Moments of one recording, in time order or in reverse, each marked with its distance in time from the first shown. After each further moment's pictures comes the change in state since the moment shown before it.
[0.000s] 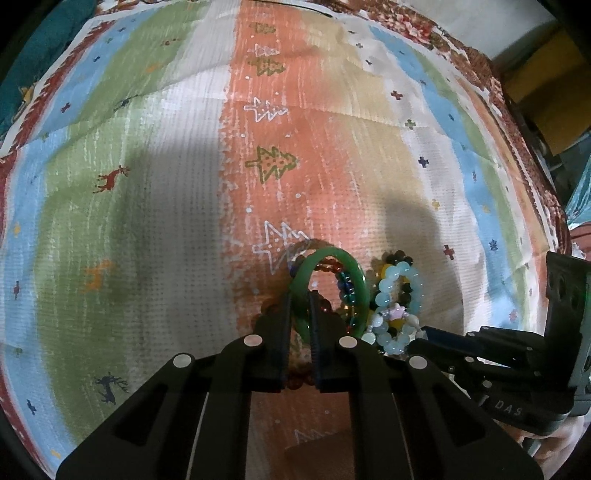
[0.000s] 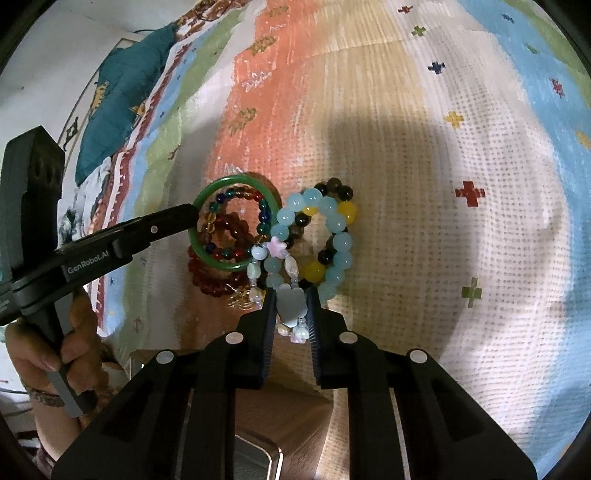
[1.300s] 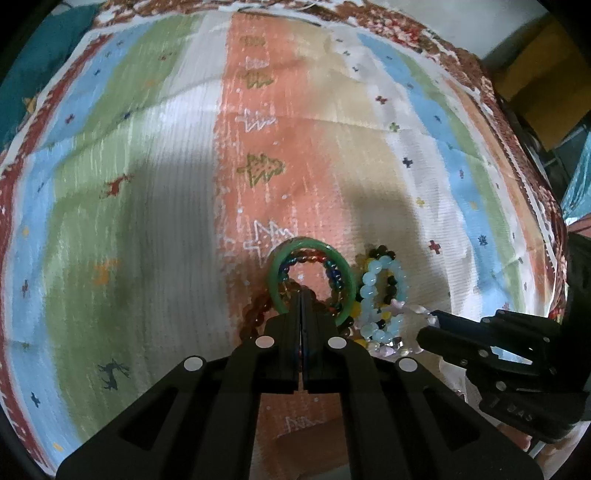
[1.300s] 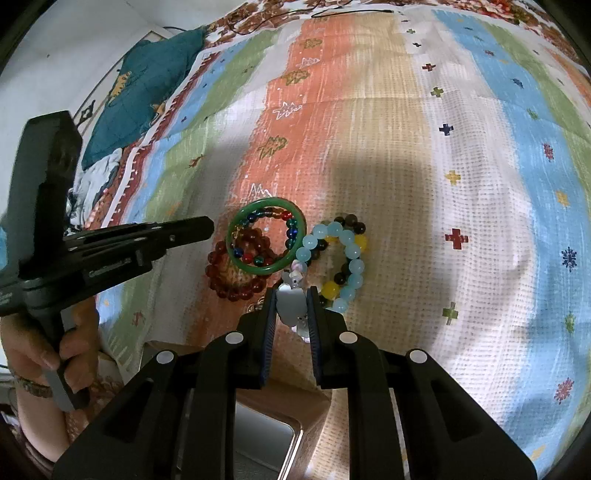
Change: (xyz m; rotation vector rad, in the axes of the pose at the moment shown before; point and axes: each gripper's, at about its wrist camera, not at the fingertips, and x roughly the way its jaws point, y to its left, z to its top) left arm -0.013 -0.011 -0.009 0.016 -0.017 0.008; right arm -0.022 0.028 -0.002 -0.134 -0.084 -0.071
